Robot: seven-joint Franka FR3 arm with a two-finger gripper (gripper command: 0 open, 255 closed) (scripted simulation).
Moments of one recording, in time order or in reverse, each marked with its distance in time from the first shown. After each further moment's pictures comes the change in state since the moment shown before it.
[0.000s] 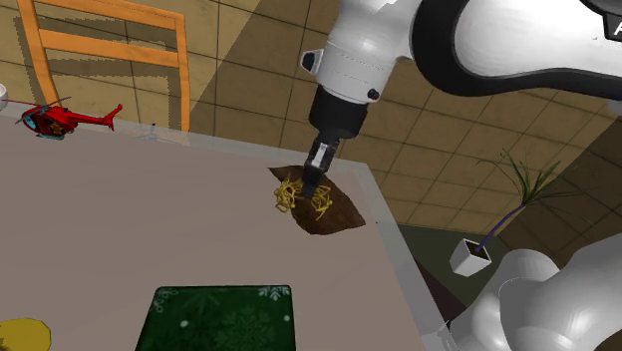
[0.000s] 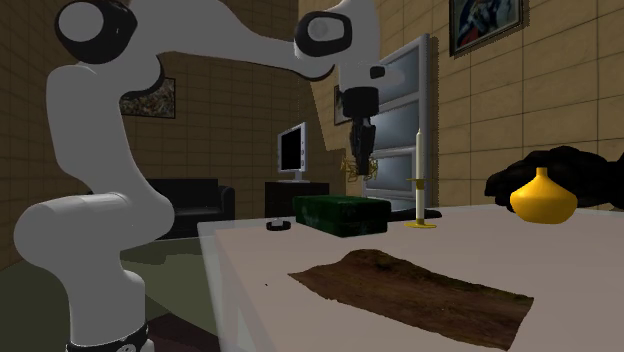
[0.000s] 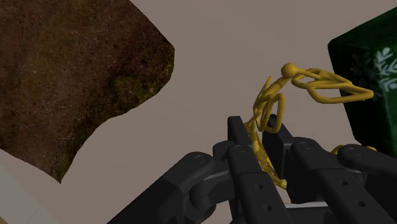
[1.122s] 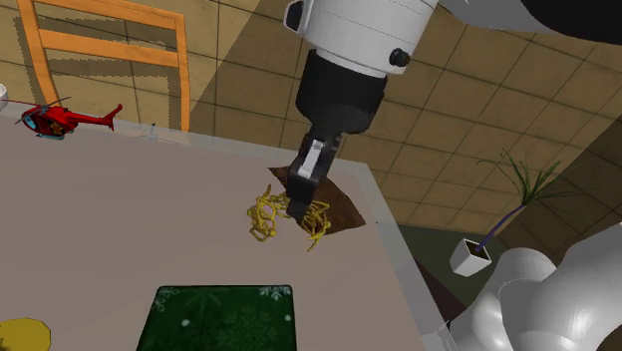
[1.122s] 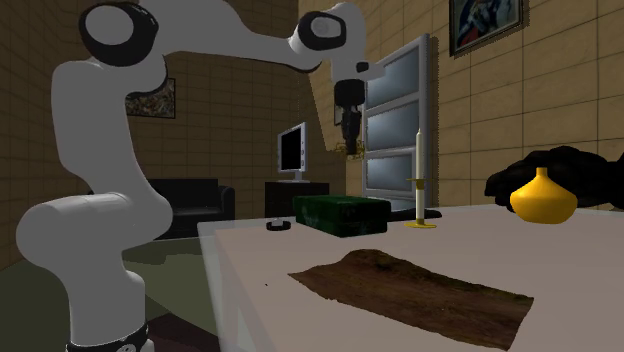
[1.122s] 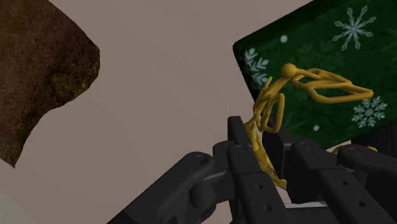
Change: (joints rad) arm 0.065 0.076 0.136 0.219 -0.010 -0.129 0.221
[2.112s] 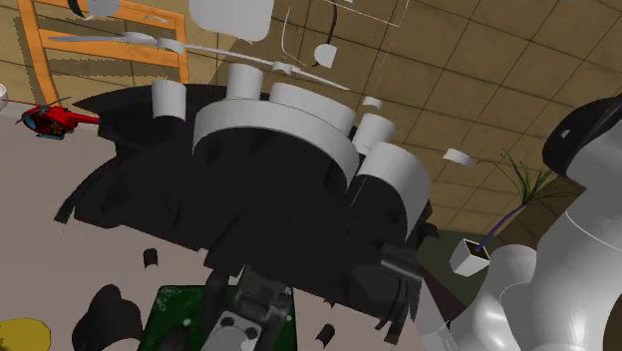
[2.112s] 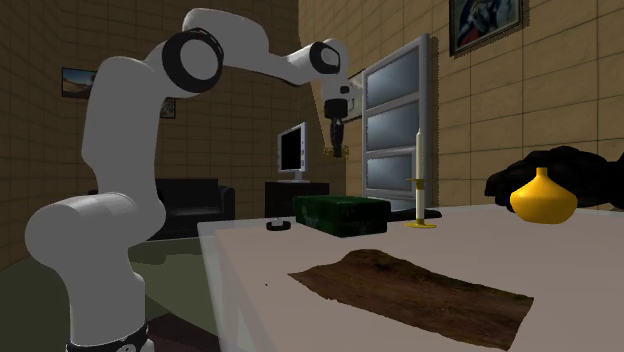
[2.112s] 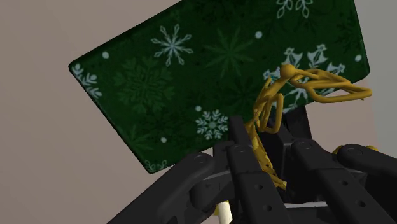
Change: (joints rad) arm 0.210 0.346 0.268 0.351 -0.216 -0.063 0.469
